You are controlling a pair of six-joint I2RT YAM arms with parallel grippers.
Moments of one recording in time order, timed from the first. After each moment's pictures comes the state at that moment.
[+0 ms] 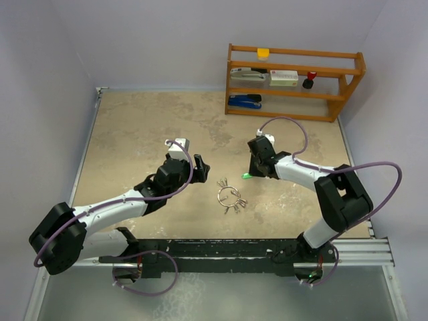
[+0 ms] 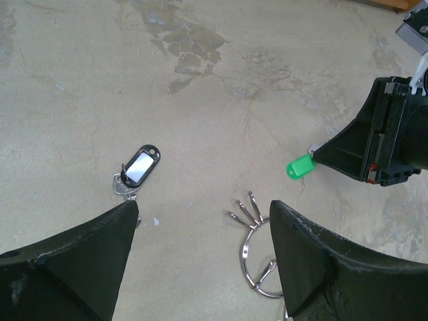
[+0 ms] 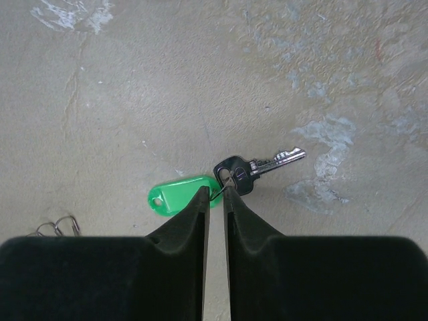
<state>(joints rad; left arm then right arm) -0.79 1.18 0.53 0.28 -0.30 -0.54 0.52 1.59 0.86 -0.28 0.24 0.58</state>
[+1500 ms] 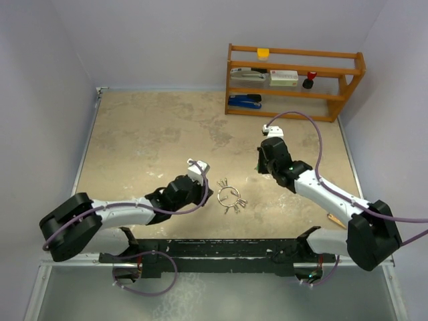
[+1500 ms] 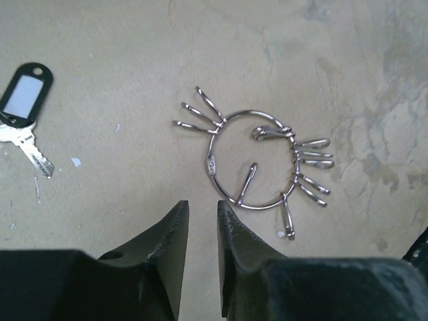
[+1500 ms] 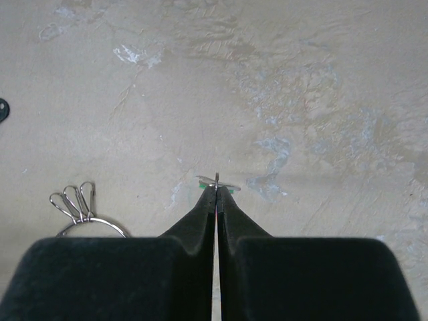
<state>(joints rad) -0.93 1.25 0.40 0.40 -0.15 -0.42 0.54 1.25 0.77 -0.26 0.31 0.35</state>
